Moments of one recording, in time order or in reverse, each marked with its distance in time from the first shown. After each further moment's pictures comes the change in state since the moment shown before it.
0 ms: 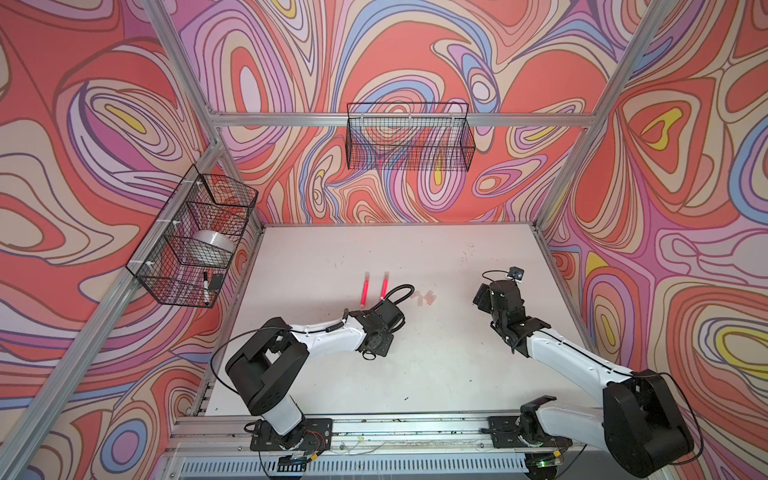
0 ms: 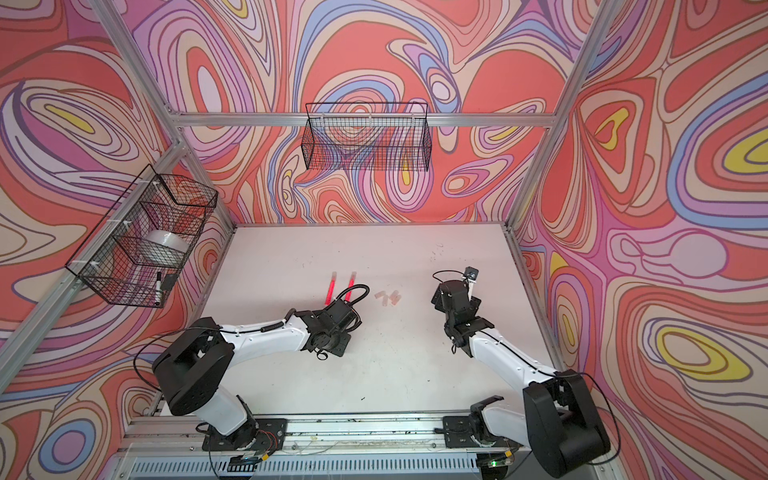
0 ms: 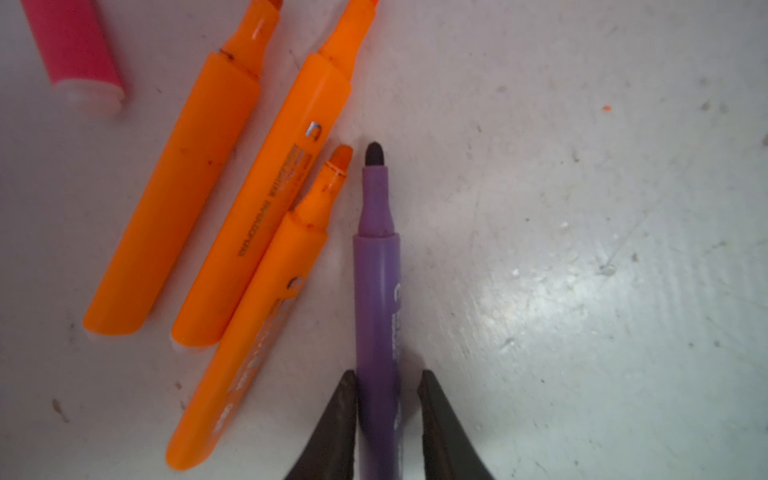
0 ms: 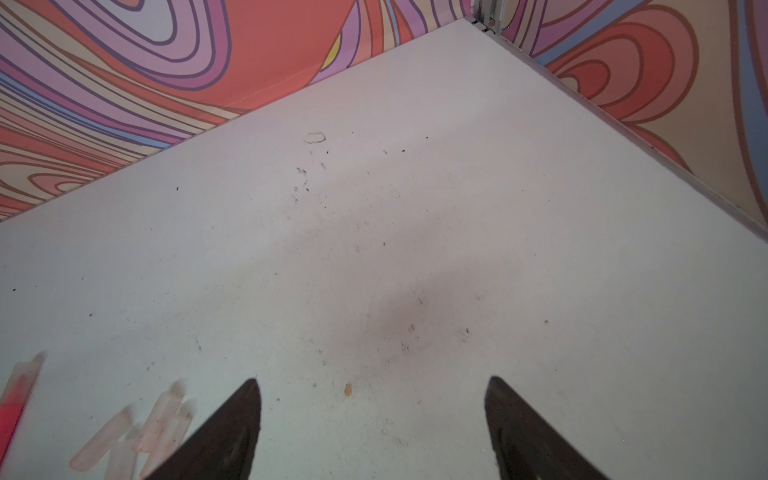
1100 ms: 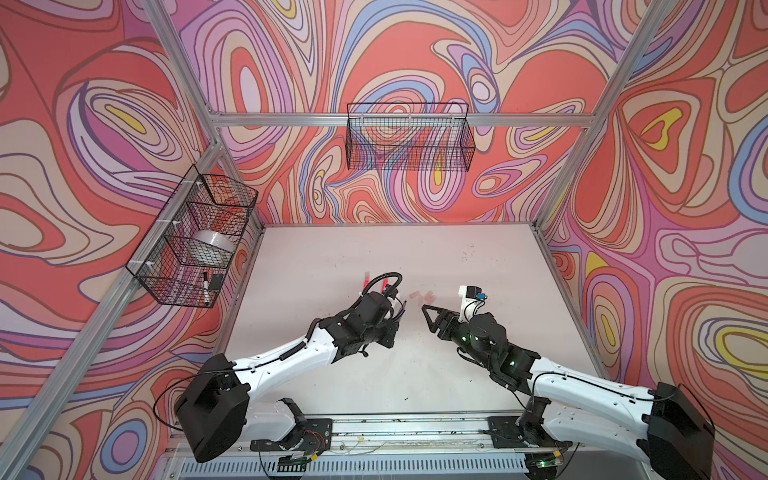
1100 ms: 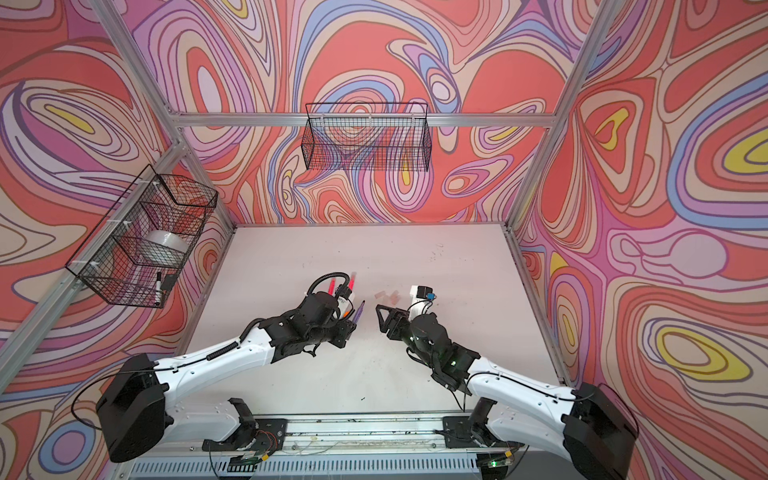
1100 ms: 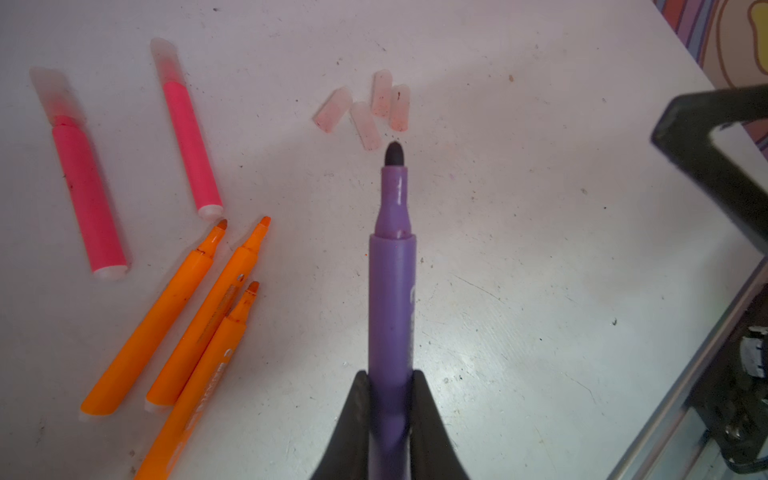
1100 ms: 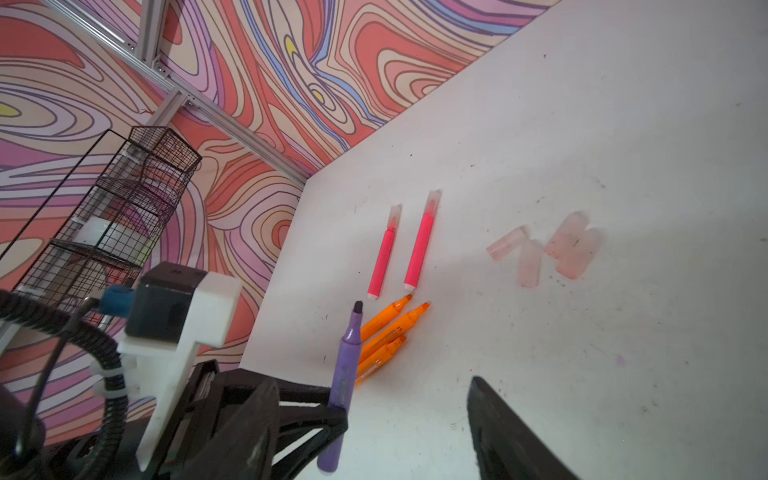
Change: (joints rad) left arm 0.000 -0.330 -0.080 0.224 0.217 0.024; right arm 0.566 -0.168 -0.116 0.296 -0.208 0.357
